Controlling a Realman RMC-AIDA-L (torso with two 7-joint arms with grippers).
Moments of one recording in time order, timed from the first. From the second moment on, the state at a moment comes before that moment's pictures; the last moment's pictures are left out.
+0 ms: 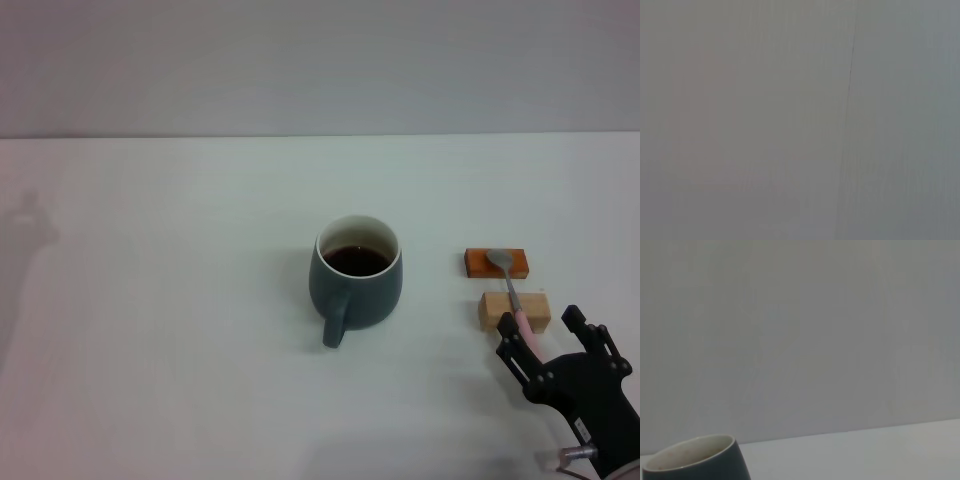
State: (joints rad) left arm -0.27 -2.03 1.52 0.44 -0.16 1.05 -0.34; right arm 0.11 2.09 0.37 0.55 -2.03 -1.16 -0.05
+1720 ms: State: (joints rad) left arm -0.25 -2.02 1.54 0.47 -0.16 1.08 -0.34; right arm 0.08 2.09 0.33 0.54 -2.02 -1.18 0.00
